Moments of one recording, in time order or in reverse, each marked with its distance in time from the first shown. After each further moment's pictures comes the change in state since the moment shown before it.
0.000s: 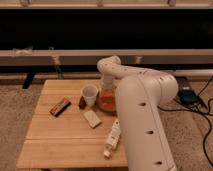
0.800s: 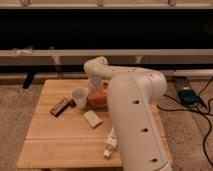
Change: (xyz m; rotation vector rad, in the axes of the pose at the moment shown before) arm 0.009 0.082 0.001 -0.035 -0.005 -0.273
